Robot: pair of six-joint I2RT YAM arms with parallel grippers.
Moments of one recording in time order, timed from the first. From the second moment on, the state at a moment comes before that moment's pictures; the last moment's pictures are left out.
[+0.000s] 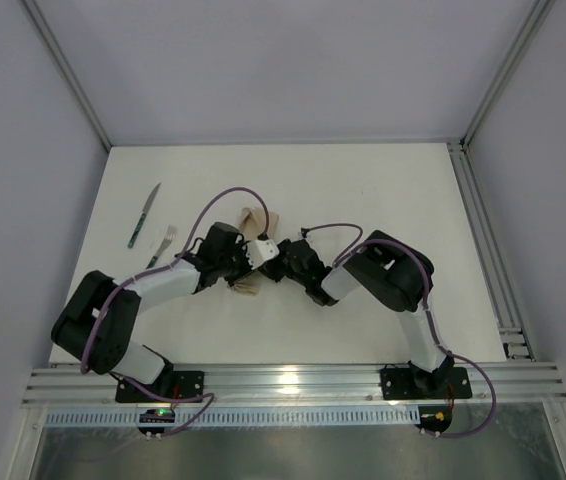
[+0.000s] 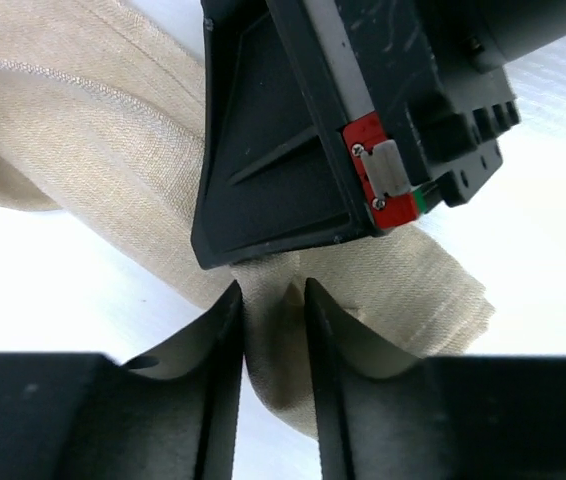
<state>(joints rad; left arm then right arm) -0.55 1.48 0.68 -0.02 0.17 0.62 0.83 2.11 0.86 0.90 0.01 1.55</state>
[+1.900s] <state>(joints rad) -0.50 1.52 0.75 -0.13 0.15 0.54 0.82 2.04 0.79 0.96 -0.01 1.50</state>
